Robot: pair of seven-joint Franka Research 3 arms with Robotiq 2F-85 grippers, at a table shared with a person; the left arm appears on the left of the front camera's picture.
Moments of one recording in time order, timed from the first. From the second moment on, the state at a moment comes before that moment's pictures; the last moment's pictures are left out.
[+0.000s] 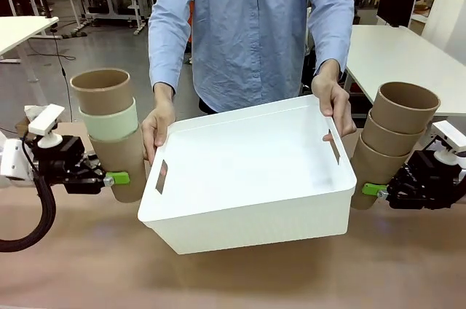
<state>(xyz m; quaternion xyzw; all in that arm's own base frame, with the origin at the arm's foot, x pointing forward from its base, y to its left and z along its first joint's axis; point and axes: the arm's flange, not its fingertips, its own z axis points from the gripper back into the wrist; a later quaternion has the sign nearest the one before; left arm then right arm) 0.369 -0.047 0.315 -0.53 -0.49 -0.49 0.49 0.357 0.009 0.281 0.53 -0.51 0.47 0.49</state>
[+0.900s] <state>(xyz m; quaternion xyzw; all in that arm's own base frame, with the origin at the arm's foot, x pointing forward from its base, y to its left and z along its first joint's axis) 0.311 -0.140 0.509 -0.46 -0.37 -0.56 0.58 0.357 0.009 0.280 0.53 -0.51 0.46 0.49</state>
